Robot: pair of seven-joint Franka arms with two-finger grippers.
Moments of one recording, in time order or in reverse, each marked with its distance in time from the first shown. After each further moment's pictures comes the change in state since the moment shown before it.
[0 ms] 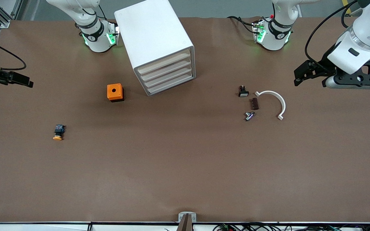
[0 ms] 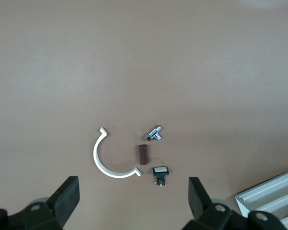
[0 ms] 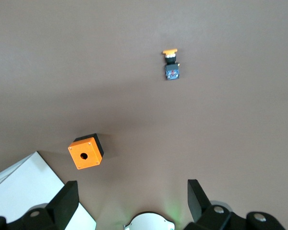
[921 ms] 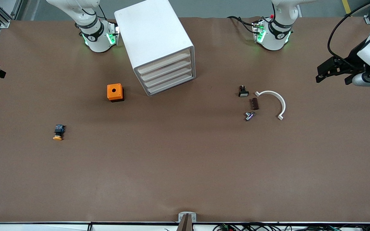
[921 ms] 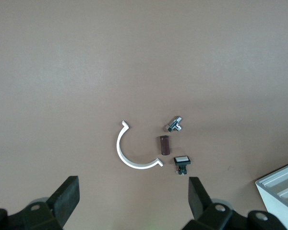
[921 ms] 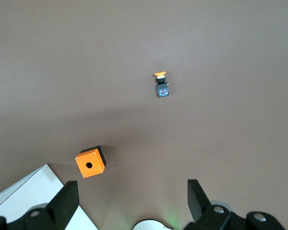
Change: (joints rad) left arm 0.093 -0.002 0.006 0.041 0.003 -0.091 0.150; right arm -0.012 0.004 -0.014 0.189 -0.003 -0.084 0.010
